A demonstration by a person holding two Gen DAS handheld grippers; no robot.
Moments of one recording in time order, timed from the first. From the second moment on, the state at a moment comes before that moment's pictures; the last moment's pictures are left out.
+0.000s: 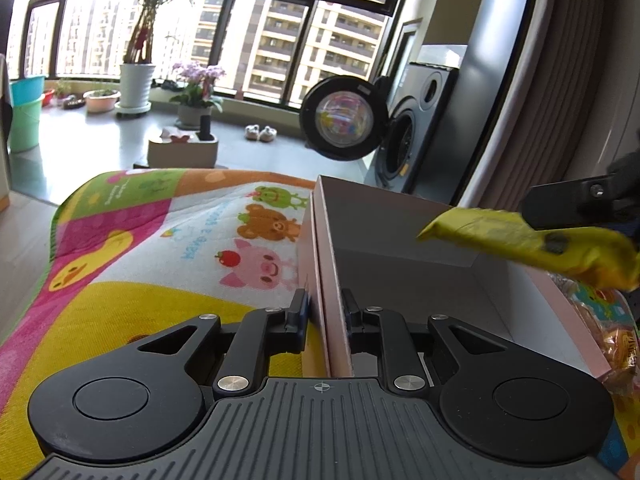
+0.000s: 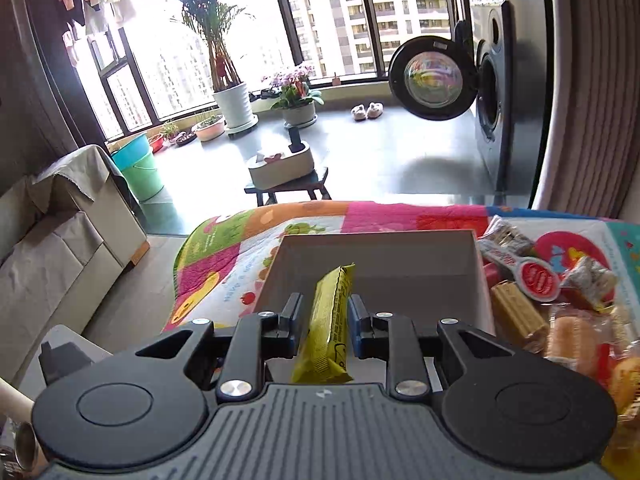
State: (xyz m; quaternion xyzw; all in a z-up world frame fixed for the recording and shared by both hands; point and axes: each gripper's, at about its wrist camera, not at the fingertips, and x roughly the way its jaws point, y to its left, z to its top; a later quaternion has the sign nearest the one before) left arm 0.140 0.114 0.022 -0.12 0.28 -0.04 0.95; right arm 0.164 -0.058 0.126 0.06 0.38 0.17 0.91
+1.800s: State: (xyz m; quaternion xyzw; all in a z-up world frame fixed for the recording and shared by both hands) left arm 0.138 0.112 0.018 -0.13 0.29 -0.03 0.95; right arm 0.170 -0.207 0.081 -0.18 0.47 0.02 0.86
